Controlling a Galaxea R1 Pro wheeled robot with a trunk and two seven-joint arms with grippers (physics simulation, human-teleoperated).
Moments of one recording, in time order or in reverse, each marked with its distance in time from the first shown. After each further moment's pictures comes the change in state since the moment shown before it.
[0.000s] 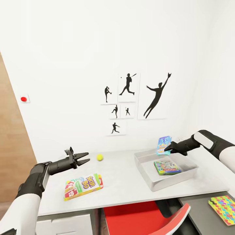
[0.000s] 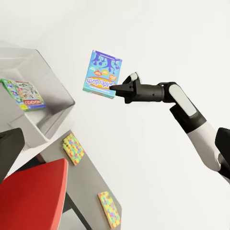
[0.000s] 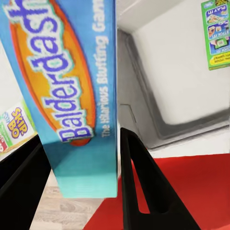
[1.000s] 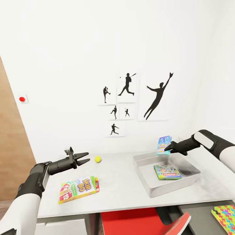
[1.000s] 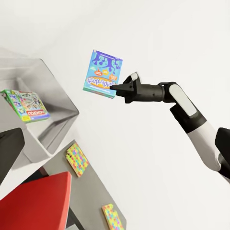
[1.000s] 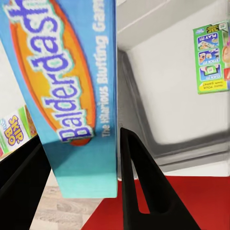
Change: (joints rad) left arm 0.000 0.000 0.000 0.000 0.000 0.000 0.000; right arm -0.001 -0.002 -0.001 -0.001 -0.002 0.000 0.000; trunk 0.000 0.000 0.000
